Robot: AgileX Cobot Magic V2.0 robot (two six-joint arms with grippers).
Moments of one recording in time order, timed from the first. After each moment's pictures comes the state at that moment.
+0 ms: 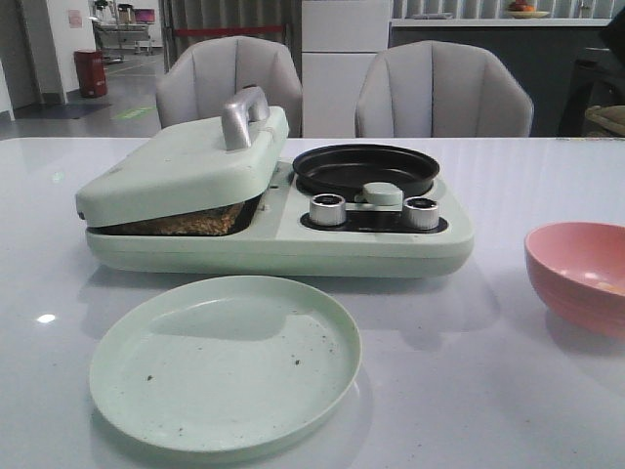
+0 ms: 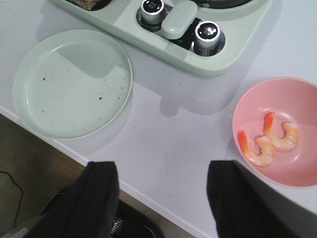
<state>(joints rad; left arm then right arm) -0.37 0.70 -0.79 -0.44 0.81 0.37 0.41 0.92 -0.88 0.08 0.84 -0.01</state>
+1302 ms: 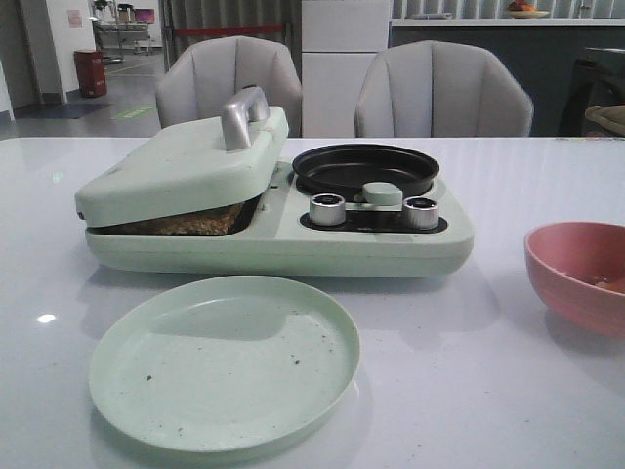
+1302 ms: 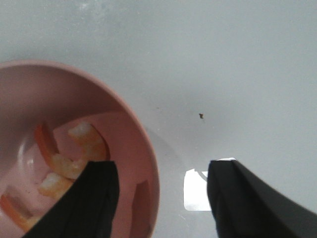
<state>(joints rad) -0.37 0.70 -0.78 -0.34 0.81 0.30 -0.16 1.62 -0.97 0.05 0.60 -0.03</state>
